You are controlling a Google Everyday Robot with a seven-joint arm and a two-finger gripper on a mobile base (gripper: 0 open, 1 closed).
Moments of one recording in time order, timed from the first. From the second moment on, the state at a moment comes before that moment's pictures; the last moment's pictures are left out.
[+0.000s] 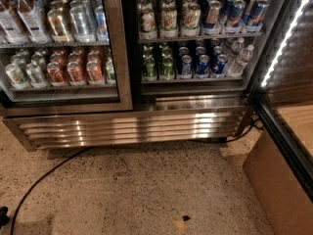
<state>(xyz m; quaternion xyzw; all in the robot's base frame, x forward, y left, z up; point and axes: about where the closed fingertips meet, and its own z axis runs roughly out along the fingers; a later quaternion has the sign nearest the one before) 0.219 -0.197 1.138 -0.54 0.70 0.00 0.47</state>
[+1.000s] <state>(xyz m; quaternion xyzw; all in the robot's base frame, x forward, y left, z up) 0.219 -0.197 1.138 -0.54 0.70 0.00 0.47</state>
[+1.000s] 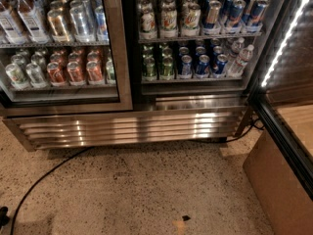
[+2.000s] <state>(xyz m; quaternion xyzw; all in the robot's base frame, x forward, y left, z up) 0.241 -0.185 1.091 -0.55 0.70 0.04 0.45</state>
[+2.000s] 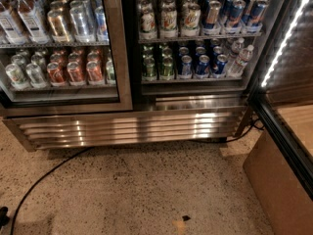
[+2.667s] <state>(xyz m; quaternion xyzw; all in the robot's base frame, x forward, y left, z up) 0.333 -0.160 0.930 -0.61 0.68 0.19 0.37</state>
